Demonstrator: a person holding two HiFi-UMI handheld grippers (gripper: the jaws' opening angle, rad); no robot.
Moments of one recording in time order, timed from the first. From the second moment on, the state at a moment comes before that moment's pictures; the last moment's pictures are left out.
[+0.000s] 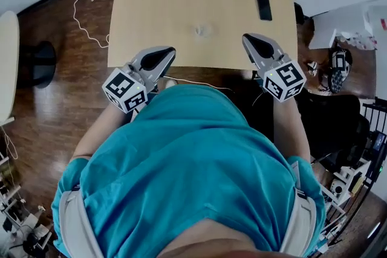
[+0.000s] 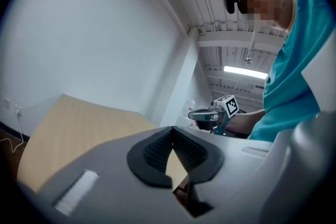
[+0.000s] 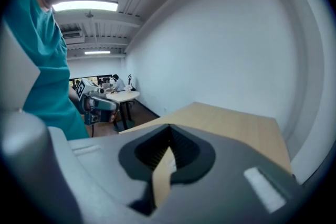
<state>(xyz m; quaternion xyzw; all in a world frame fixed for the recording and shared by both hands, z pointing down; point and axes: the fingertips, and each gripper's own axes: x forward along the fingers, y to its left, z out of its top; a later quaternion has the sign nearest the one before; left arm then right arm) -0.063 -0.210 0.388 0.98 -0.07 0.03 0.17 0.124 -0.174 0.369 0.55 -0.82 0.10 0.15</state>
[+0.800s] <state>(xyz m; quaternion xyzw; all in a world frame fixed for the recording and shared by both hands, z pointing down) 0.041 0.114 0.362 0.98 -0.10 0.04 0.15 0.219 0.167 0.375 0.53 -0.84 0.10 0.06</state>
